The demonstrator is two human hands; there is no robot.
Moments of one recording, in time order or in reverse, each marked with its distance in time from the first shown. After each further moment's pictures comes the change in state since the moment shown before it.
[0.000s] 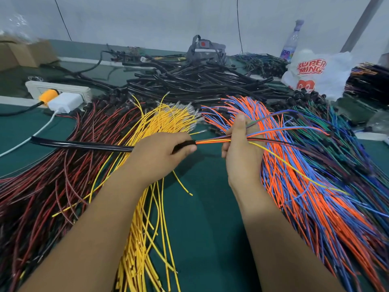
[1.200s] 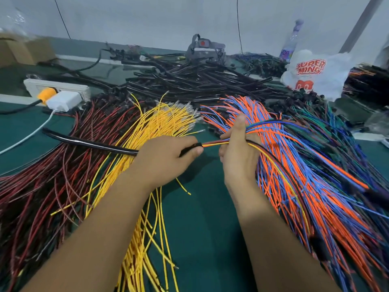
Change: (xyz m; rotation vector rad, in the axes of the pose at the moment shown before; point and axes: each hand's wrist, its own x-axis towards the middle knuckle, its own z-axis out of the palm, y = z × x) left_hand -0.003 0.017 0.006 0.044 0.022 0.005; right_hand 0.005 0.013 -0.001 -0.076 -0.035 0.039
